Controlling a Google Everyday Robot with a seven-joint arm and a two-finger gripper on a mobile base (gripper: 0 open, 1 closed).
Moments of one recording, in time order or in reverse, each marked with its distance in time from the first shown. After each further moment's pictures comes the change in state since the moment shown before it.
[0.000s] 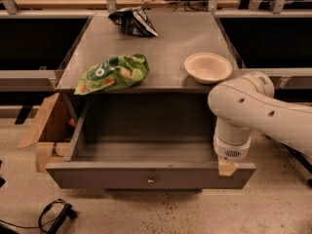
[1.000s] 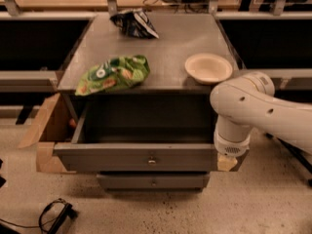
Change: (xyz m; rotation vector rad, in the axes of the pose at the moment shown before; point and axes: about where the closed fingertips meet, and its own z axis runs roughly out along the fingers) arm -0.001 -0.018 0.009 0.015 -0.021 -0.011
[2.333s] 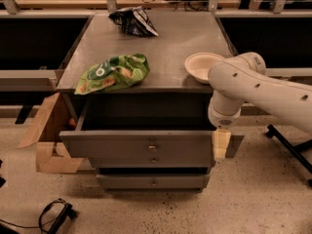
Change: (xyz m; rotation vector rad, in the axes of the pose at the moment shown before) arm -0.017 -0.102 -0.008 0.116 -0.059 -0.076
